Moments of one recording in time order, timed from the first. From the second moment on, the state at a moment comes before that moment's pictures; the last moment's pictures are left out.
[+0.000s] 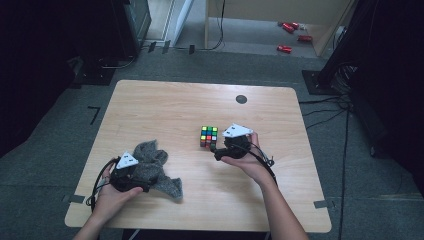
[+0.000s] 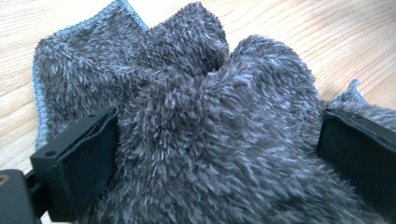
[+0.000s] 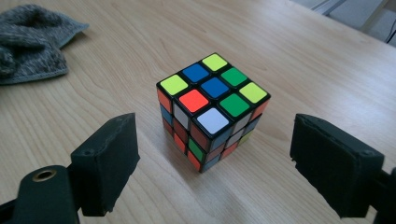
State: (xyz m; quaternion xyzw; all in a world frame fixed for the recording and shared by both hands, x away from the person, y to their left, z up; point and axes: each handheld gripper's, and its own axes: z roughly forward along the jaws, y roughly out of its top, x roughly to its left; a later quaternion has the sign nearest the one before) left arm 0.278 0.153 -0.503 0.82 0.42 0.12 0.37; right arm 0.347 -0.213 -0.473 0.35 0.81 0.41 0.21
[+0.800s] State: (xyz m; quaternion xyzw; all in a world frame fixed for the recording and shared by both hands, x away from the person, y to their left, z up) left arm 0.276 0.158 -0.511 0.82 0.42 0.11 0.36; right arm 0.340 -0.178 -0.494 0.36 0.82 0.40 0.19
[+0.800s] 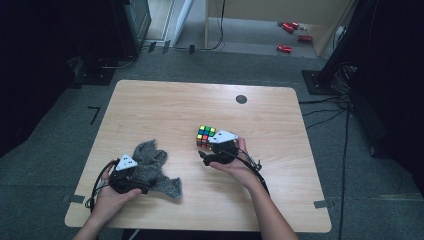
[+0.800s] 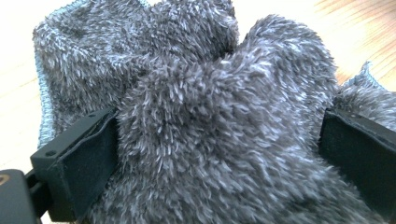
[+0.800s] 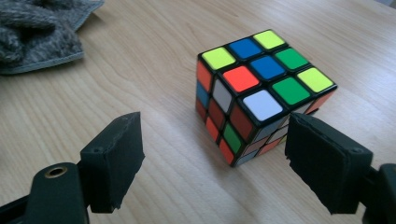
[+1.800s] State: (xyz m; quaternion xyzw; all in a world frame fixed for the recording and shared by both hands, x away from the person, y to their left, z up) left arm 0.277 0.162 -0.514 0.83 0.42 0.11 0.36; right arm 0.357 -0.171 -0.486 0.38 0.81 0.40 0.20
